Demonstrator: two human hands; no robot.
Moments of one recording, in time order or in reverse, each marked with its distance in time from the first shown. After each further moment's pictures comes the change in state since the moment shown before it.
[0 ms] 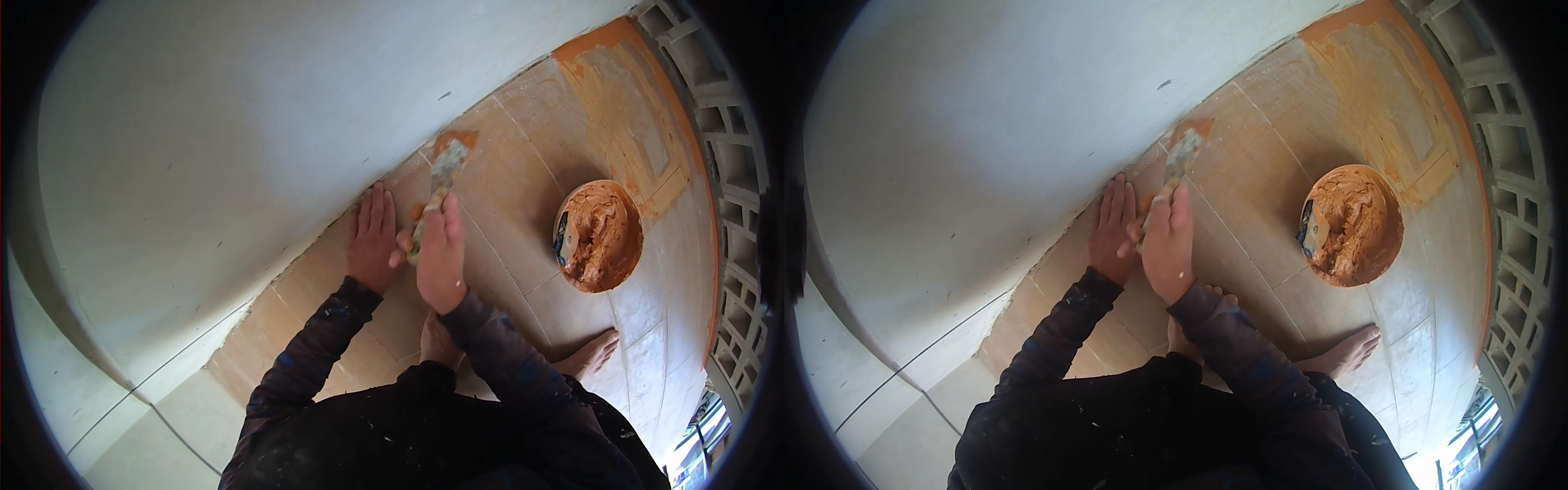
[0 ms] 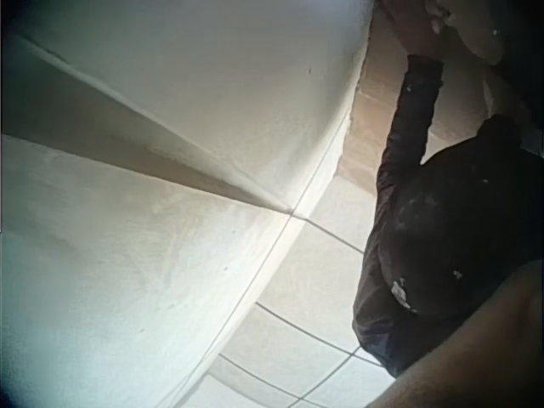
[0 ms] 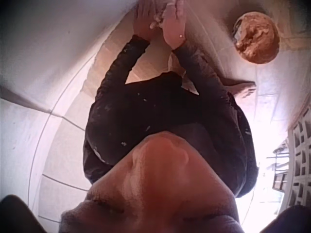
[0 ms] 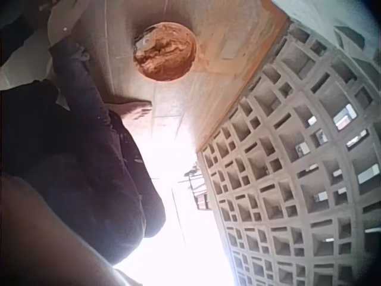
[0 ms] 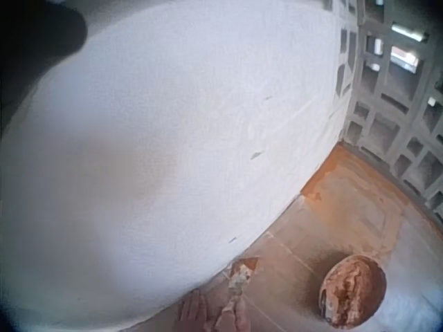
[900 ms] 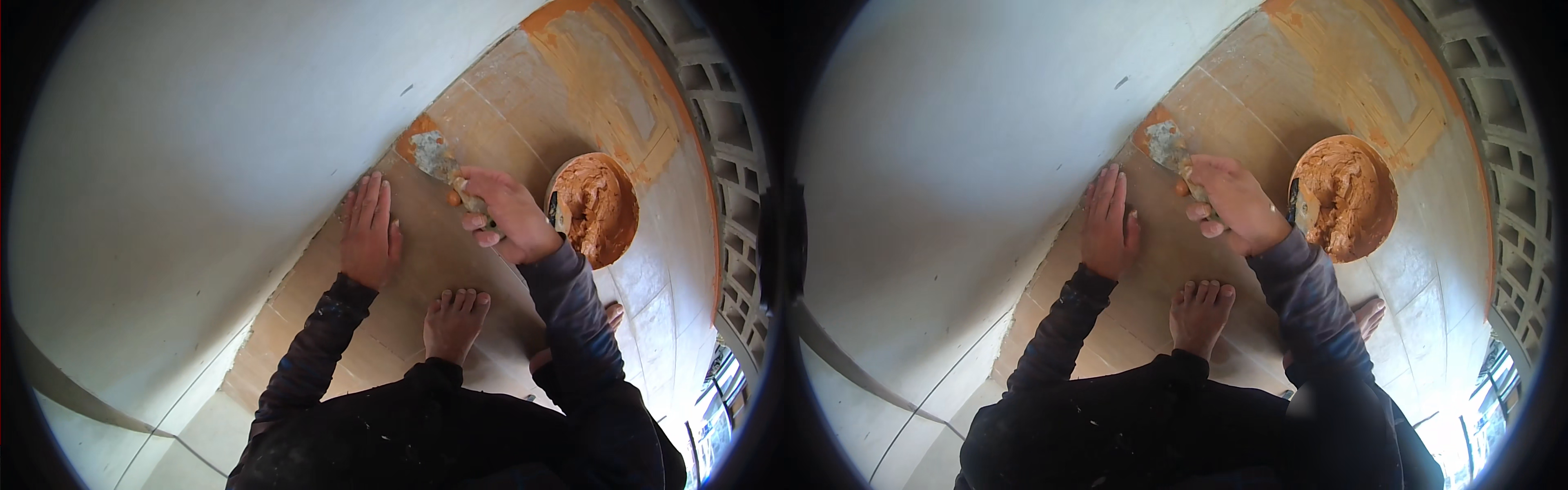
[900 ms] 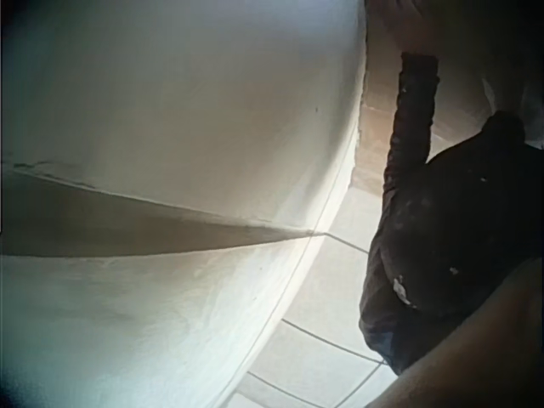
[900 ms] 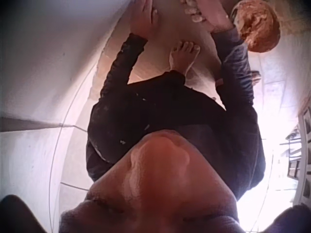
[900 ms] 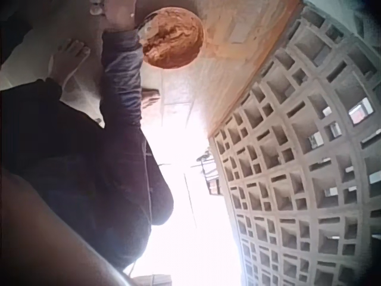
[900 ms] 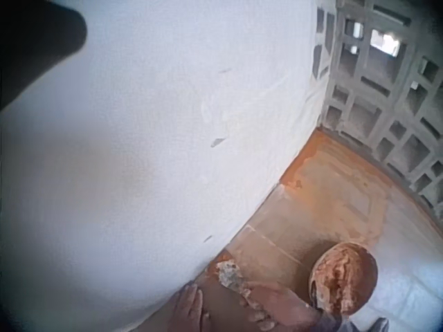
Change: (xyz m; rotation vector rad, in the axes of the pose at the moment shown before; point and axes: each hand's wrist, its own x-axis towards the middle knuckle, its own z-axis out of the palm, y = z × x) left_hand 0.029 0.002 -0.009 -0.268 0.029 0.157; right_hand 0.035 -0.112 -0.062 -0.165 -0.083 0.553
